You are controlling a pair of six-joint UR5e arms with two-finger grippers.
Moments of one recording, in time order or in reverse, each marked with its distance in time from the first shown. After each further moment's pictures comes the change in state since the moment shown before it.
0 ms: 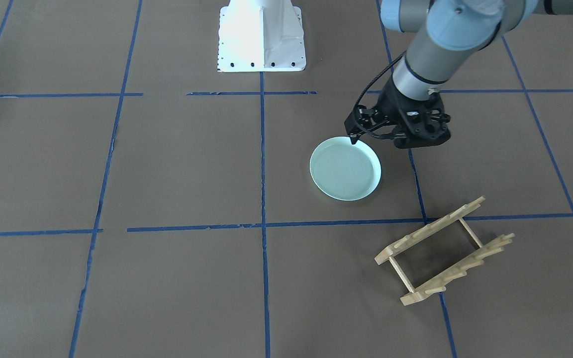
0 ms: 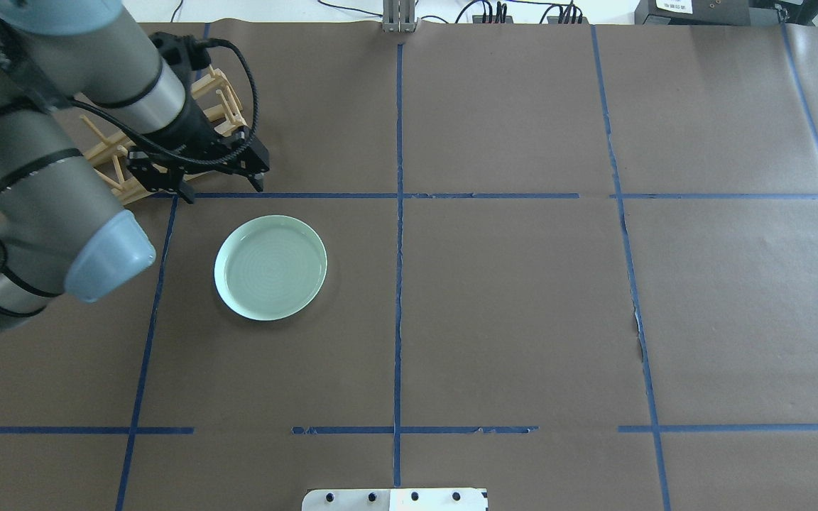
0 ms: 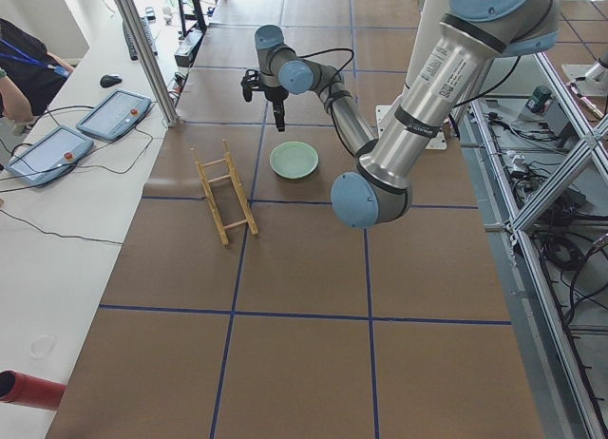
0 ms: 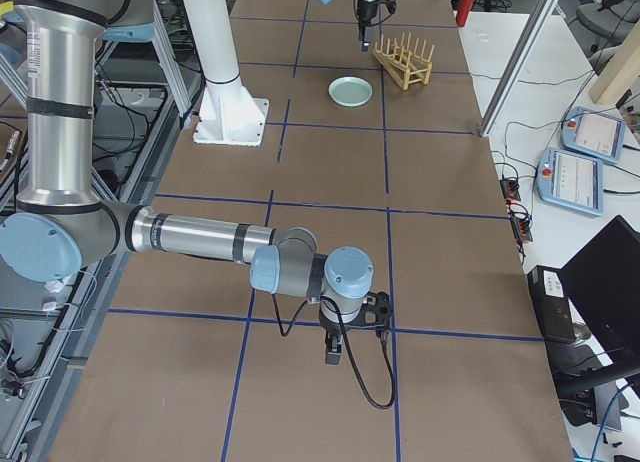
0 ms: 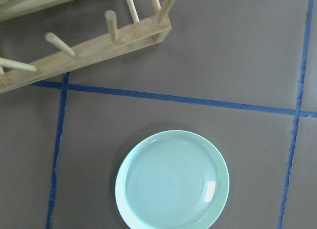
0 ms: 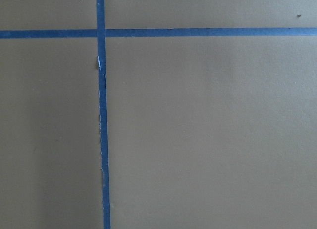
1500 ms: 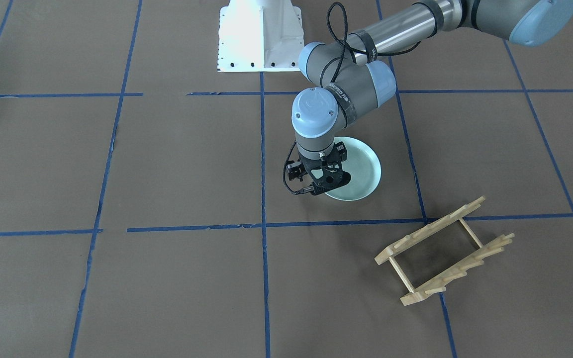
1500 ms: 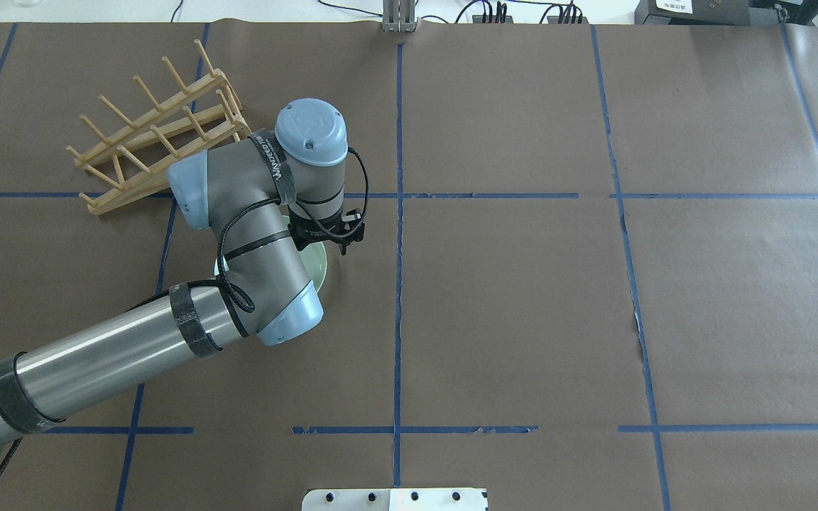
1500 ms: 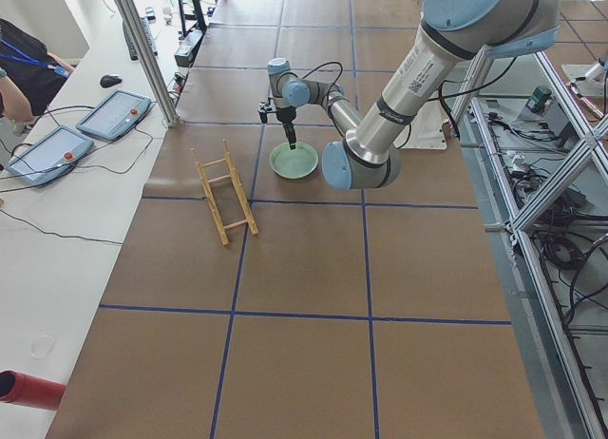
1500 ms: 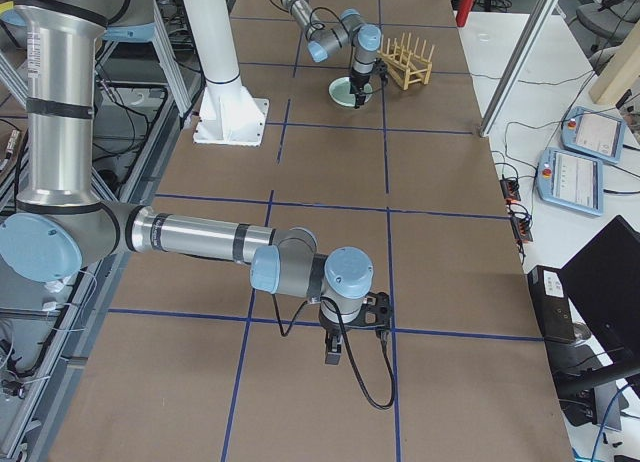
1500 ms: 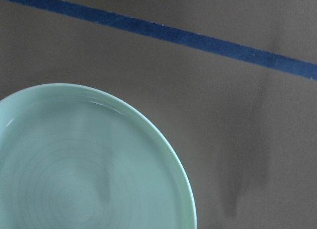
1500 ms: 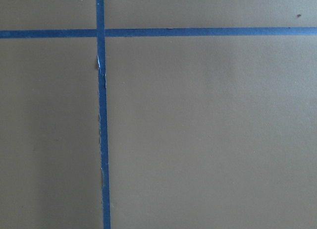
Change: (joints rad) left arm 0.203 -0.206 0.456 -0.100 0.163 -0.201; right arm 0.000 0.000 0.000 -0.001 0.000 0.000
